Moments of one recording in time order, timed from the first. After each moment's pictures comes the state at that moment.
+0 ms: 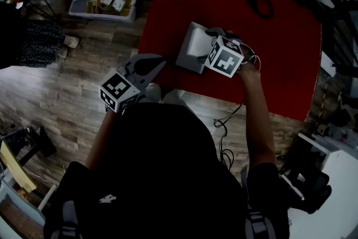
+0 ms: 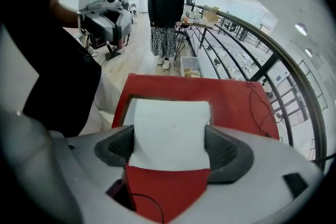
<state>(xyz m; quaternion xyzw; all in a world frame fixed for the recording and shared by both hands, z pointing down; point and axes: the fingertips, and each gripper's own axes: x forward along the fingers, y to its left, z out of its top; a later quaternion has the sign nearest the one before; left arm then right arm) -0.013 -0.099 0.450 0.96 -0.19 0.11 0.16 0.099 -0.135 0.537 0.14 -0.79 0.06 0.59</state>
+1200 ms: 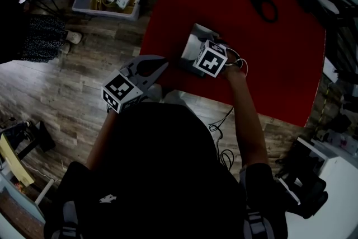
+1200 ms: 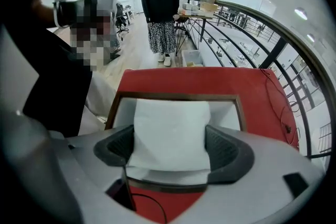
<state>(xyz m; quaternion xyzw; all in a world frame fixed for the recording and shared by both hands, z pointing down) -0.011 -0.100 0.458 0.96 -0.20 0.12 0.17 0.072 -0.129 0.596 0.13 -0.79 0.11 0.59</state>
